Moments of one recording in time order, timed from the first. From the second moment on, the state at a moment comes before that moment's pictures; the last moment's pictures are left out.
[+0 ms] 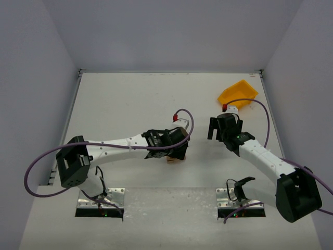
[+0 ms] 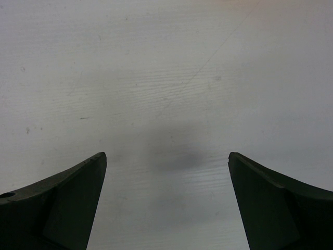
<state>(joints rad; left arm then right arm) -1.10 1.56 1.12 -0.55 -0.32 -0.70 0.37 1.14 0.55 -0.24 0.37 0.35</state>
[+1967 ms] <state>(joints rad) -1.10 1.54 1.12 -0.63 -0.46 -0.74 0.37 1.14 0.55 -0.24 0.37 0.35</state>
